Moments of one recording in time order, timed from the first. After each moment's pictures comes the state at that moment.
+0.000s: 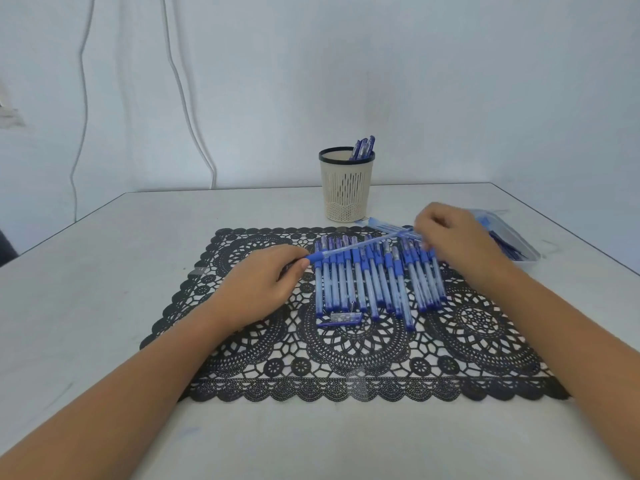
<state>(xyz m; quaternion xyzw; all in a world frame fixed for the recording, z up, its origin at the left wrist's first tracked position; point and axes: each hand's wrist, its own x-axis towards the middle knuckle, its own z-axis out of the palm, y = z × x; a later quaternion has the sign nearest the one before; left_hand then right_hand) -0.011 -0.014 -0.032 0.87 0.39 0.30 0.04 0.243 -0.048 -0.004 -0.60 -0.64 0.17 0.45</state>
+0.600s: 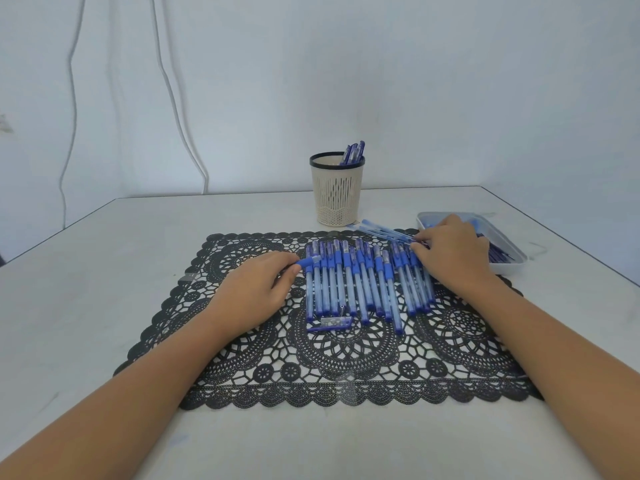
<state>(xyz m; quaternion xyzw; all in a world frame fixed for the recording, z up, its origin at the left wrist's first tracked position) -0.007 -0.009 -0.042 0.86 0.42 0.30 0.01 0.272 -0.012 -0.037 -0.76 -0.60 -0.09 0.22</state>
